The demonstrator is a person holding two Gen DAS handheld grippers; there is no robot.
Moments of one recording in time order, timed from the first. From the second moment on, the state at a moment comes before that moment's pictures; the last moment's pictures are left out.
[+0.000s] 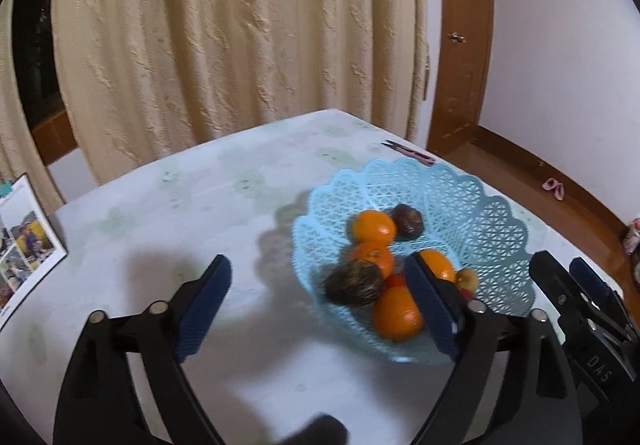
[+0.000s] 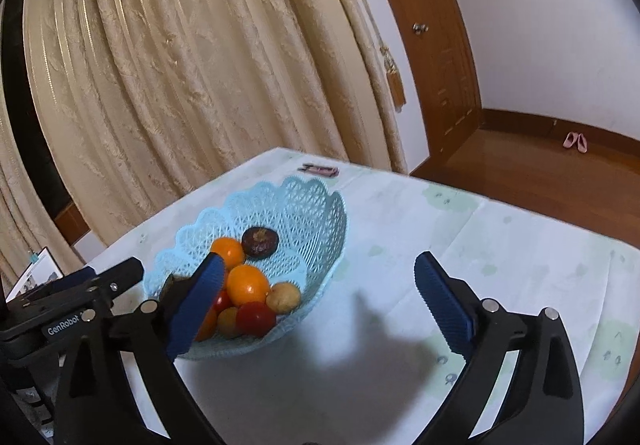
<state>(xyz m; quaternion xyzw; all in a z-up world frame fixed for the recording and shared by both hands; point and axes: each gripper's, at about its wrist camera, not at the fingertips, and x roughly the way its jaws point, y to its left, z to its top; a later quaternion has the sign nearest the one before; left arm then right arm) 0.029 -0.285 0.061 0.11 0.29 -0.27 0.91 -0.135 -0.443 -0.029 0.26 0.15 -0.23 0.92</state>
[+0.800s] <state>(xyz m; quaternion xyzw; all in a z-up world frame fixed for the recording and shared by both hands) 0.012 -0.273 0.064 0.15 0.26 -0.24 0.92 -0.121 -0.395 -0.030 0.19 0.23 -0.18 0.94</state>
